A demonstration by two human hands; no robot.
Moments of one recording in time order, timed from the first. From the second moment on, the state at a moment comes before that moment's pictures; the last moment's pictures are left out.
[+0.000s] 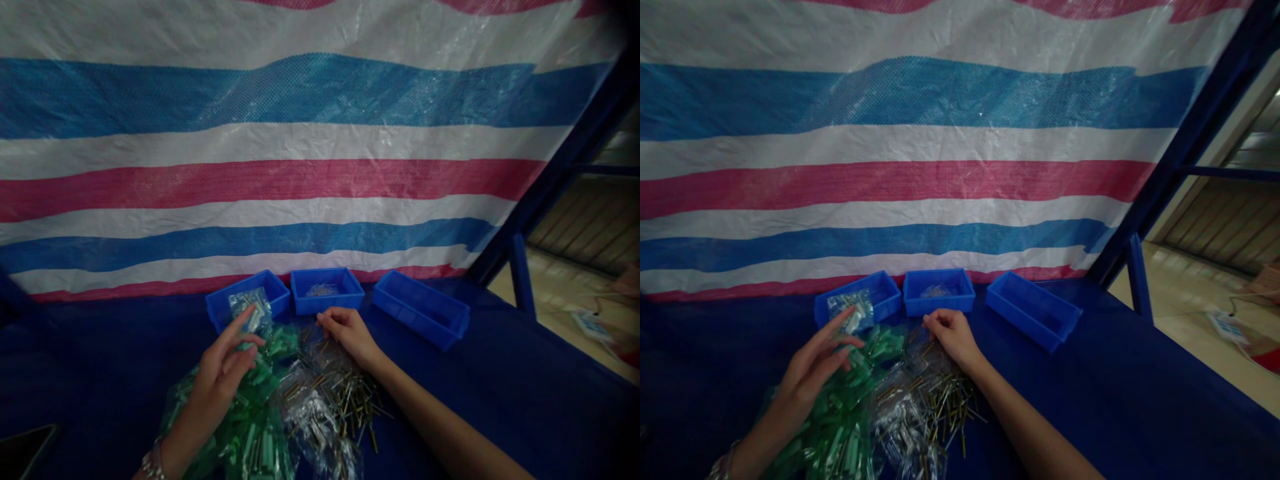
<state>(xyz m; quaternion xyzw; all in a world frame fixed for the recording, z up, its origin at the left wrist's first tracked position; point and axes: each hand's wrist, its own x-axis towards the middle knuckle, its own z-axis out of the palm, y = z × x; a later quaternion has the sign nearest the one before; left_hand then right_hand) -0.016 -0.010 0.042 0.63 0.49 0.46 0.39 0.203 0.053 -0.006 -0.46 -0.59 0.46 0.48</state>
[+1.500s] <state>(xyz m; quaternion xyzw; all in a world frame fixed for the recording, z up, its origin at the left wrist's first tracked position) -0.019 -0.001 0.030 0.65 0.60 0.42 0.19 0.204 0.055 -0.011 -0.46 -0.63 0.41 0.47</state>
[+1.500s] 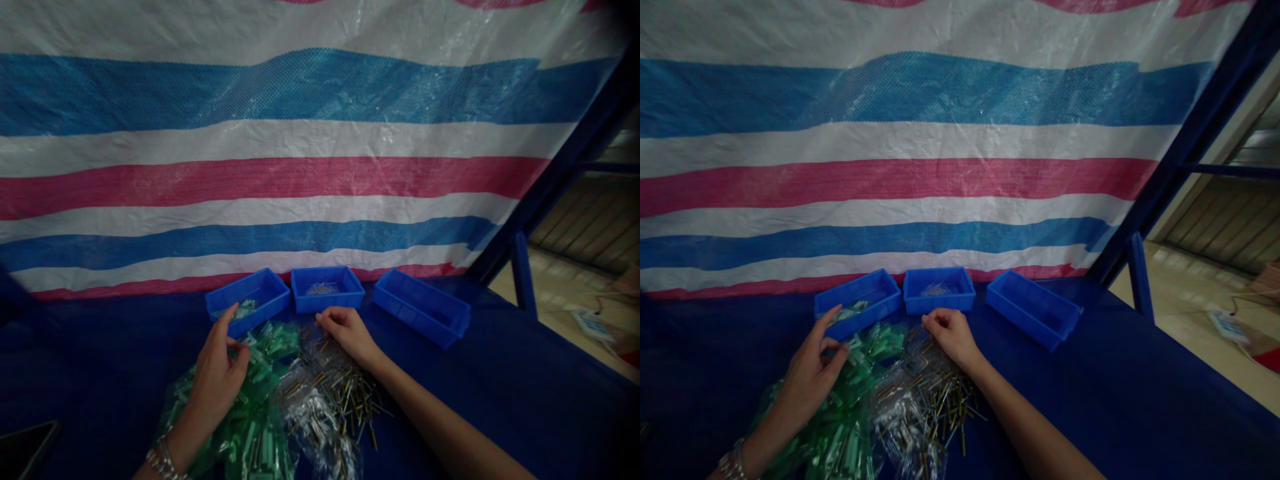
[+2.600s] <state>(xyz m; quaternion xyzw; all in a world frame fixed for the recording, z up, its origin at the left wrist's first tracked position) -0.014 -0.008 0.037 0.83 0.44 0.29 0.20 0.204 0.056 -0.015 -0.48 -0.65 0.38 0.45</state>
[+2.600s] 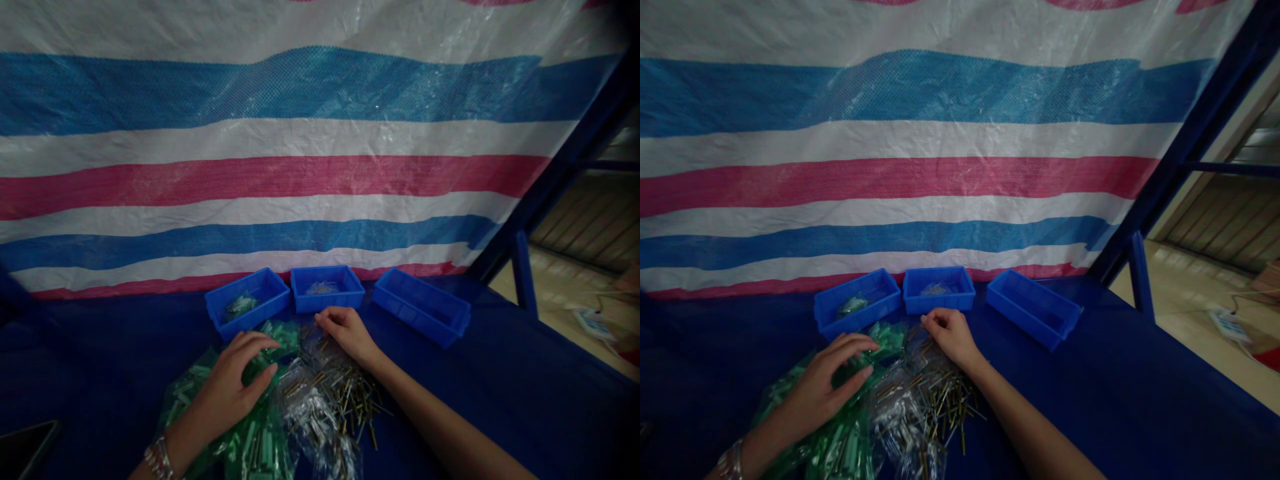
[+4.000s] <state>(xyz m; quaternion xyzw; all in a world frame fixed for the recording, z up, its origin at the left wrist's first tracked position) -0.013 -0.013 0.028 0.85 0.48 0.16 0.16 0.204 0.057 -0.014 -0.48 -0.65 0.38 0.45</state>
